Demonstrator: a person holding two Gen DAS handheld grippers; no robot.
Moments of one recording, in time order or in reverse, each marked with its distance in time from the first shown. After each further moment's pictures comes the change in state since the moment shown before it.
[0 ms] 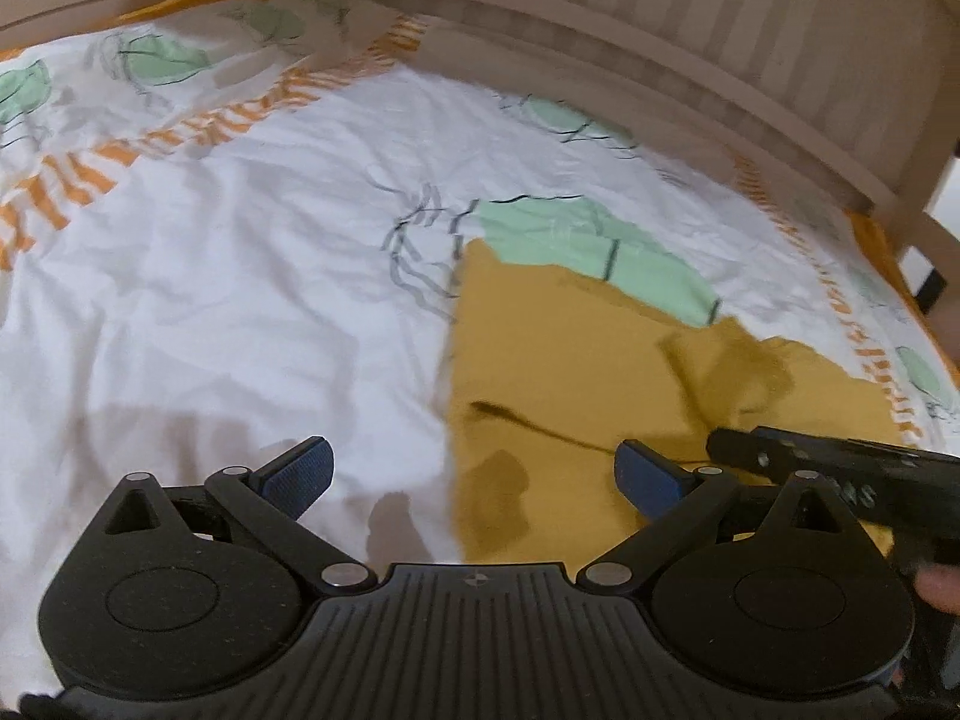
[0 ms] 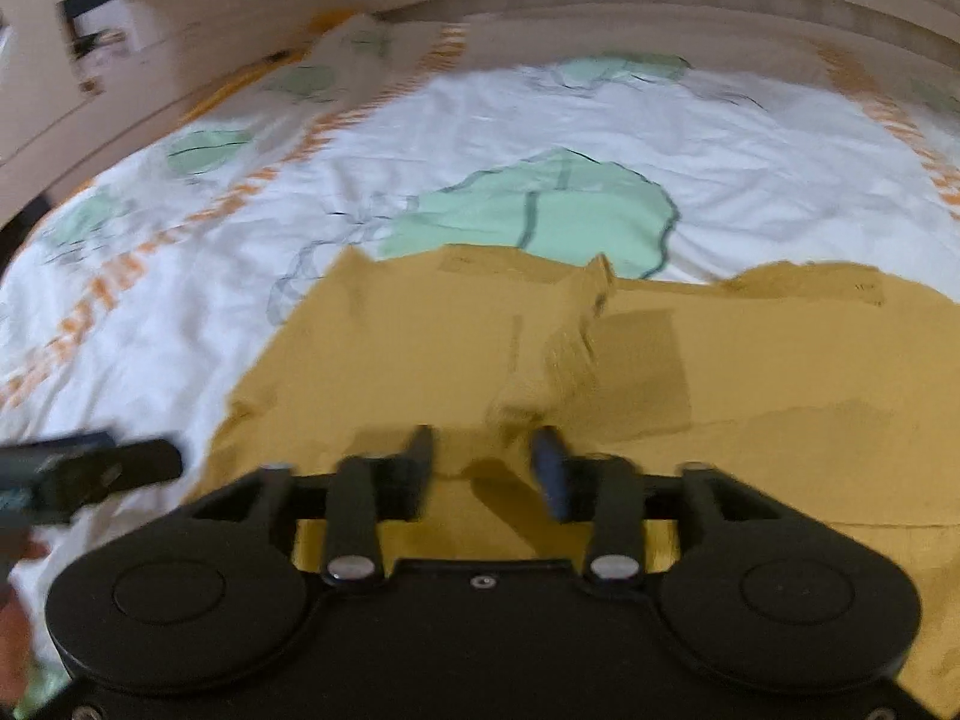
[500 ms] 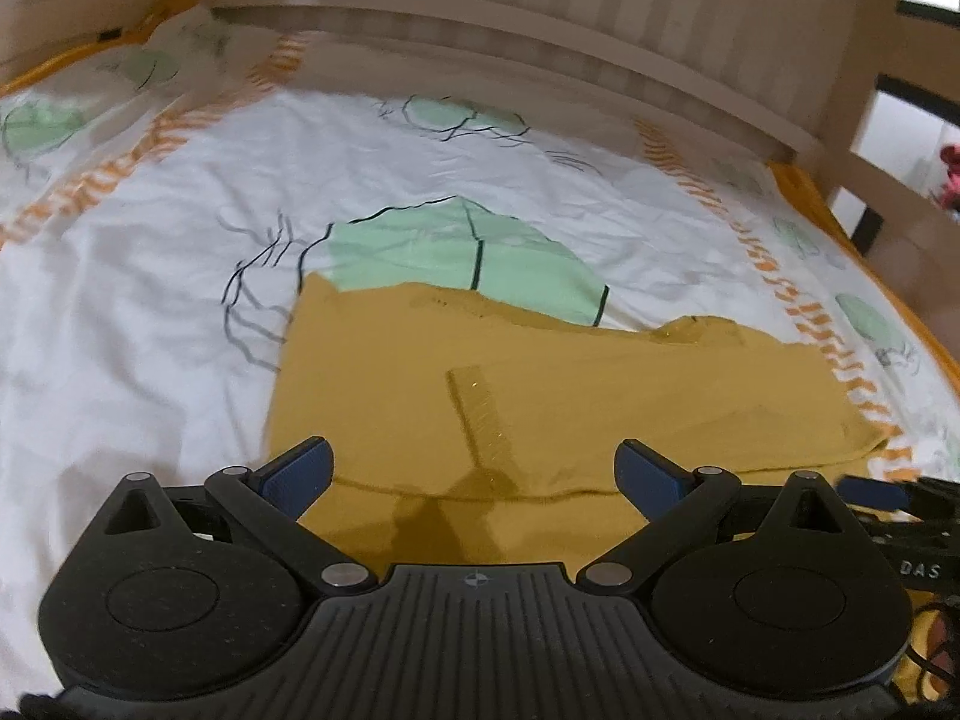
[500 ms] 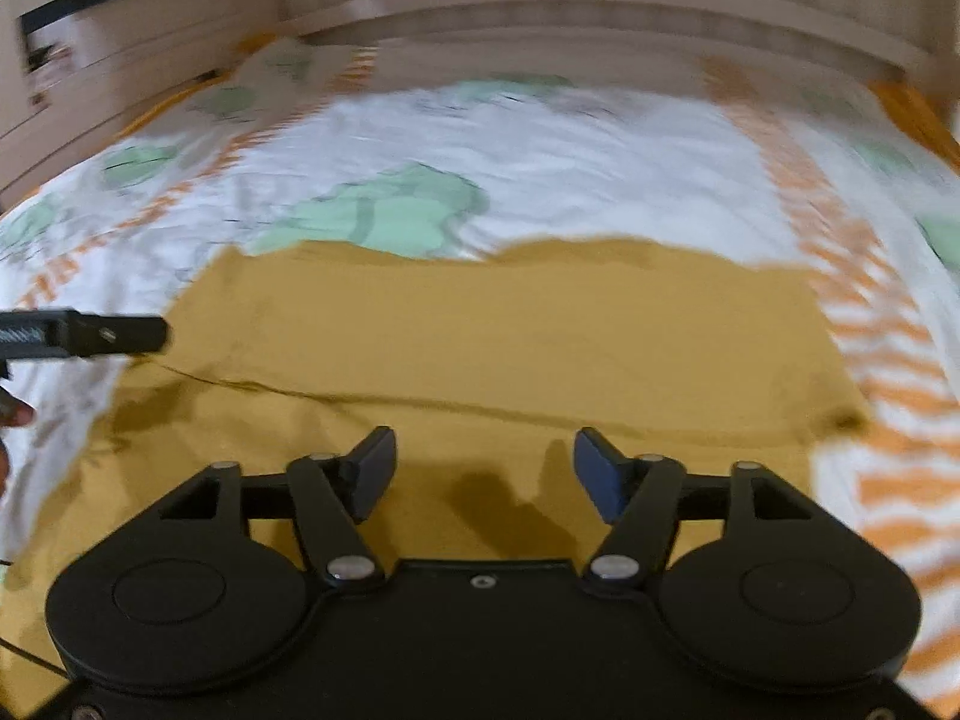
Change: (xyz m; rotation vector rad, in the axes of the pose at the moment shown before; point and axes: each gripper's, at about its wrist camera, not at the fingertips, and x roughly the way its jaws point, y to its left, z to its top) left arm 0.028 -0.063 0.009 0.169 -0.011 -0.096; right arm -0.052 -0.080 -0.045 0.092 -0.023 -0.221
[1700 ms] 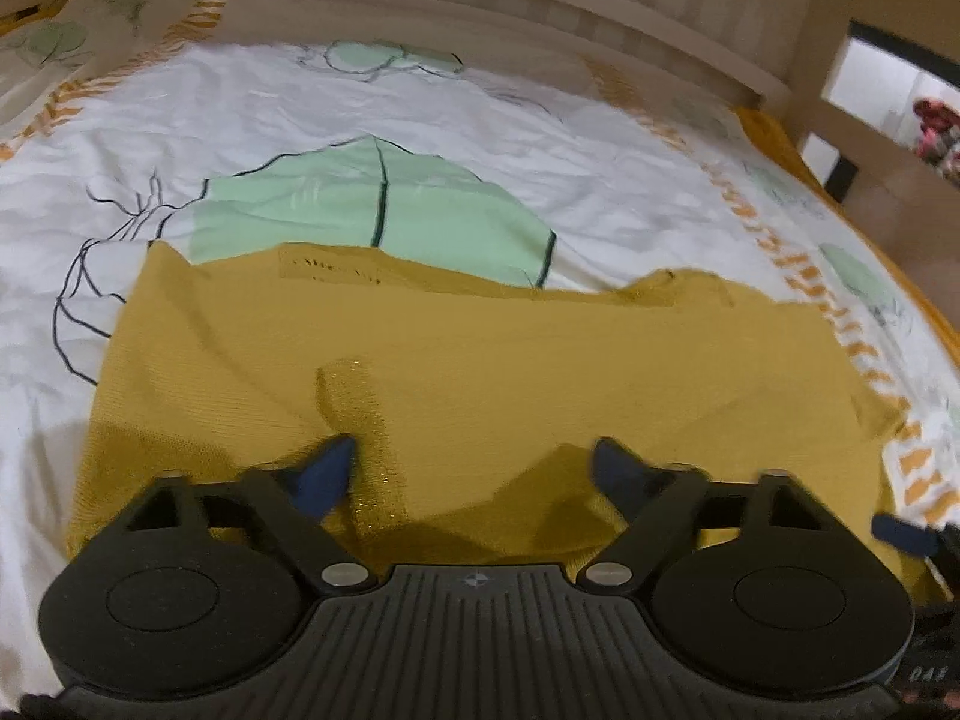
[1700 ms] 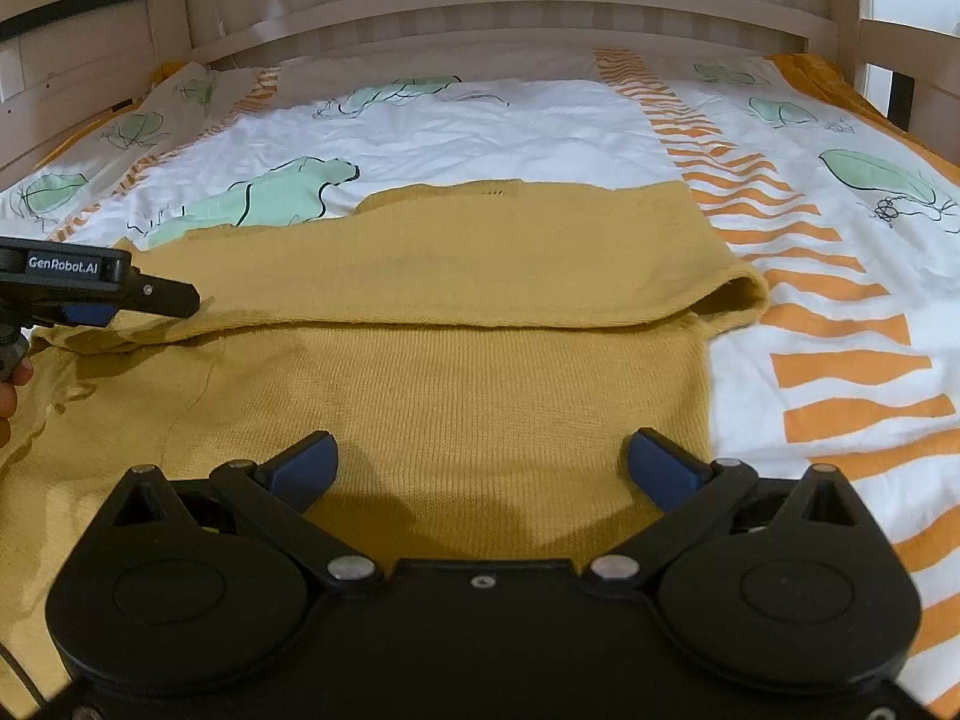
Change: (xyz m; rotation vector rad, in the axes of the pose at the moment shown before) left arm 0.075 -0.024 0.005 0.025 0.089 -0.087; right arm 0.012 -0.025 -0.039 0.071 -0.060 -0.102
